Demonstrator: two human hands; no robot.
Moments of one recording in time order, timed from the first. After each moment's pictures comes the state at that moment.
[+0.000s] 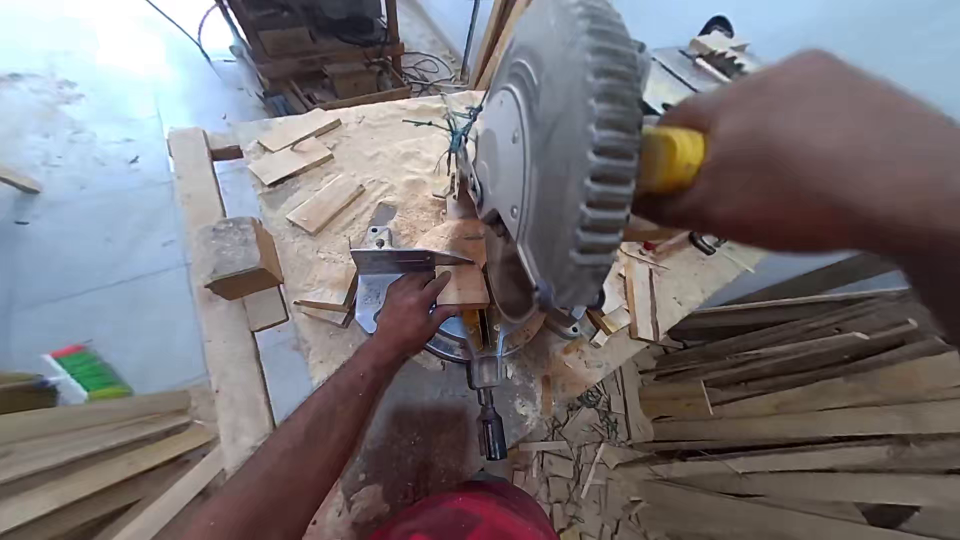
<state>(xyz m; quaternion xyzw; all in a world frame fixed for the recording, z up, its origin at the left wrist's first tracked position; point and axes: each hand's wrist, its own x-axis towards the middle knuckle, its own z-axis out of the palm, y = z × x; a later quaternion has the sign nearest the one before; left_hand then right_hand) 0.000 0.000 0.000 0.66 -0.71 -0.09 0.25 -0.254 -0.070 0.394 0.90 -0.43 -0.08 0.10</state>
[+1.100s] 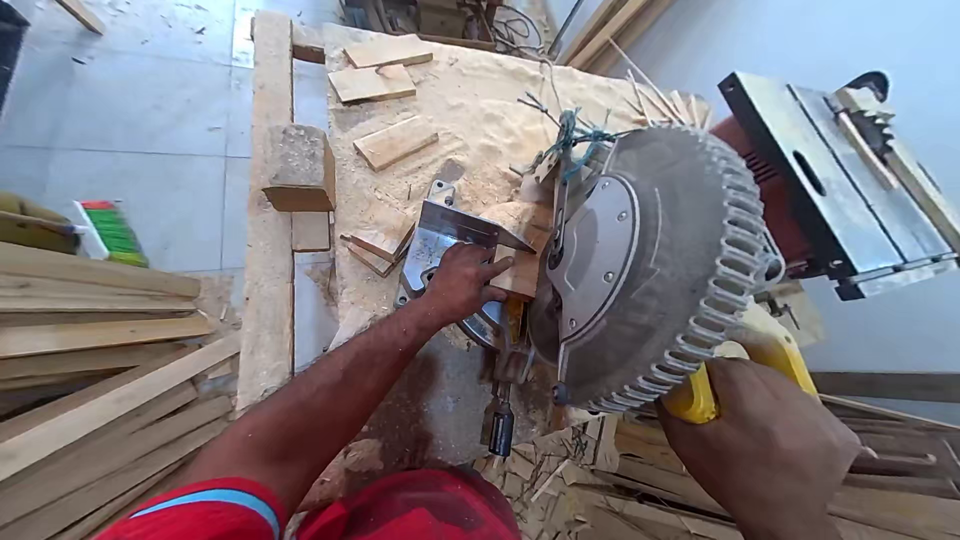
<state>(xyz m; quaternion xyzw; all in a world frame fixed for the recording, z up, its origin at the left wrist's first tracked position) 0.002 -0.007 0.001 0.64 -0.70 -0.15 0.28 -0.299 0.016 0.228 0.88 -0.38 0.15 0.25</state>
